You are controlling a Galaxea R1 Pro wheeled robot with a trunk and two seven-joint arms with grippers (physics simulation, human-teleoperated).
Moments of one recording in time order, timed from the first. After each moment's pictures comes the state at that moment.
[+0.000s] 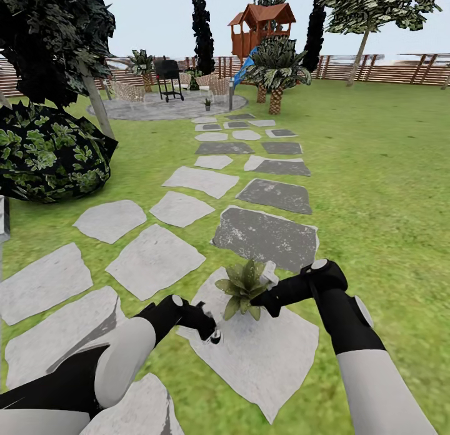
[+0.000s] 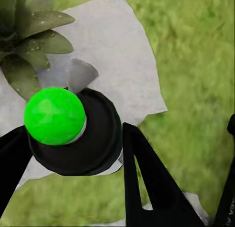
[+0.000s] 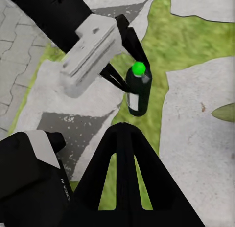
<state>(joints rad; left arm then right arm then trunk) -1.00 -0.17 0.28 -0.11 -1.09 -0.01 -0.72 -0.71 0.03 -0.01 -1.27 0.81 0.62 1.53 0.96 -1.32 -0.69</state>
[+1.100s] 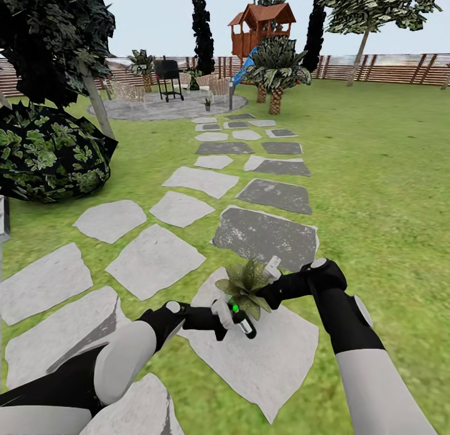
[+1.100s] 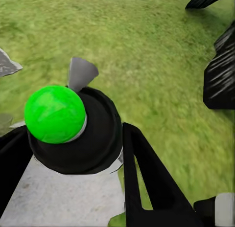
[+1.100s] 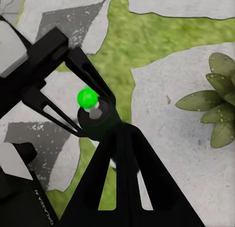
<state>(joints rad) -1.00 -0.17 0.38 -0.03 -0.88 -0.39 -0.92 -0.72 0.04 -0.01 -1.27 0.81 0.68 1.36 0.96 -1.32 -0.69</state>
